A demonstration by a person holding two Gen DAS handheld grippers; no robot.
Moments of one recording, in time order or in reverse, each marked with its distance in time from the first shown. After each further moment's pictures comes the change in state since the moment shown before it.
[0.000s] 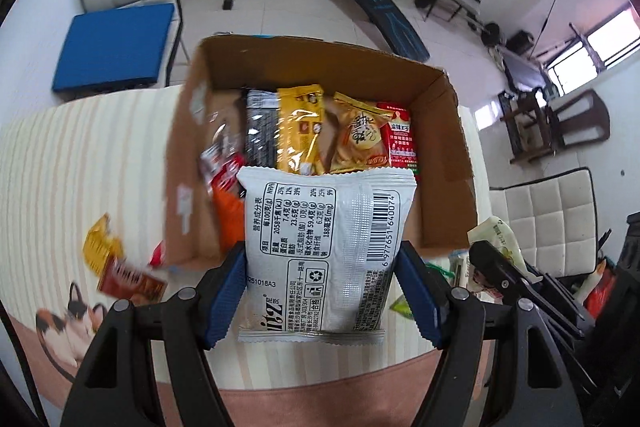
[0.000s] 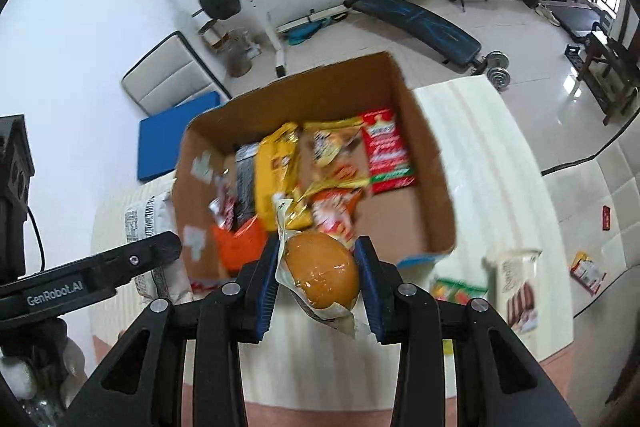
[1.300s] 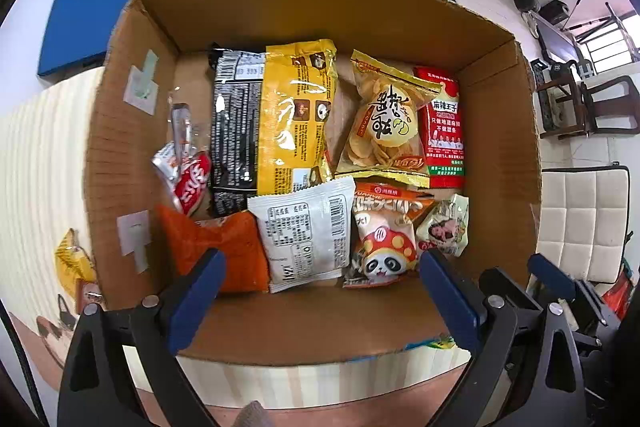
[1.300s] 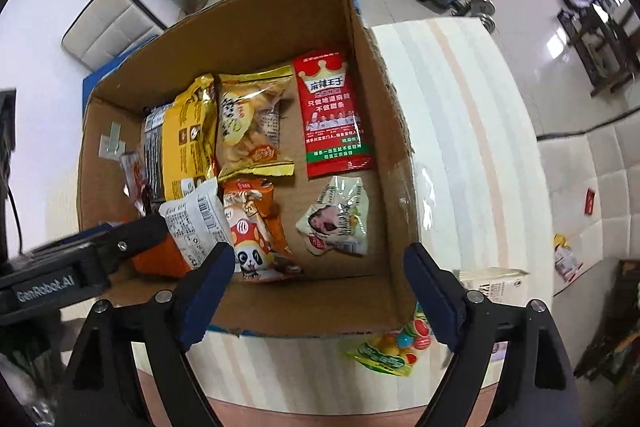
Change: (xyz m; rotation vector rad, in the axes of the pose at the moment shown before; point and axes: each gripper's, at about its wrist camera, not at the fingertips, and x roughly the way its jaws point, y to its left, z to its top) left arm 0.080 -0.004 0.039 -0.018 0.181 0.087; right arm 0.087 -0.032 0.027 -0.036 0.259 -0.140
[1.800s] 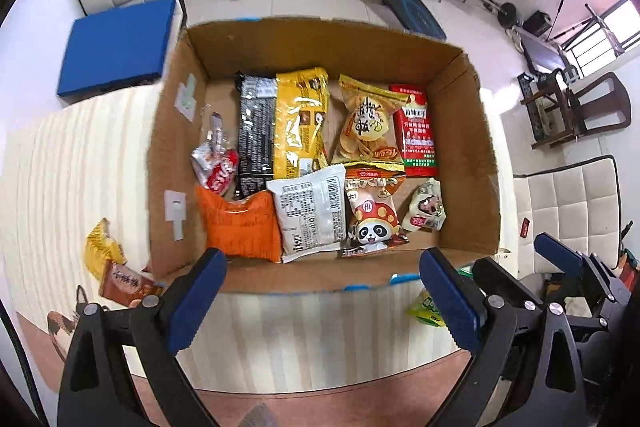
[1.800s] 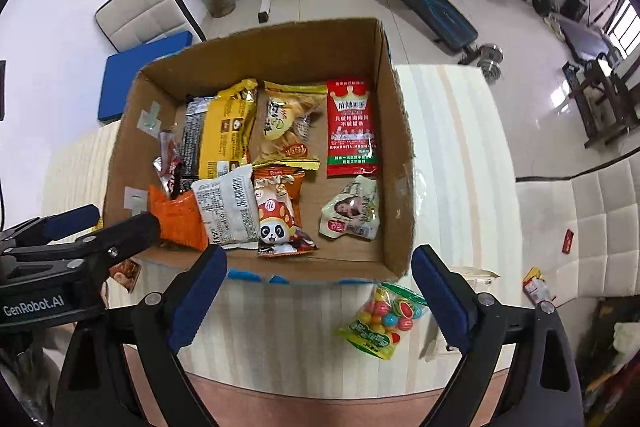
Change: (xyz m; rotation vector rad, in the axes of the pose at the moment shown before) left arm -0.058 -0.006 -0.053 0.036 -0.150 0.008; right arm -0.067 0.025 -0.036 -0.127 -0.118 -0.024
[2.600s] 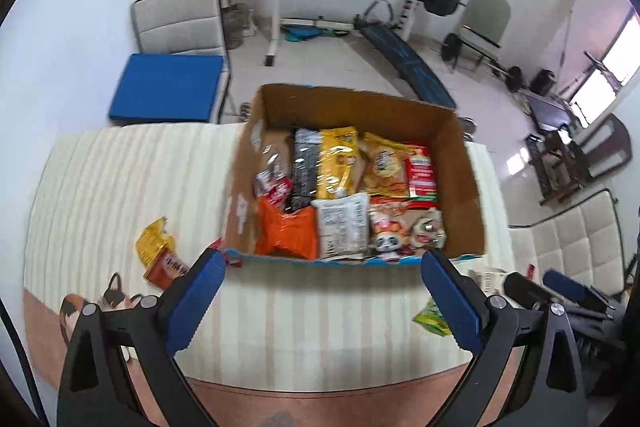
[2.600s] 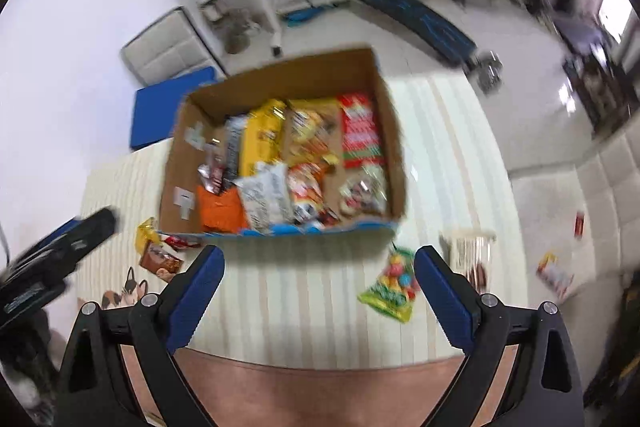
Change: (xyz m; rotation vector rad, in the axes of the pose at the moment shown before) left arm -0.077 0.017 -0.073 -0.067 -0.284 0.089; right arm -0.050 -0.028 -0.060 0.158 -0.048 0.096
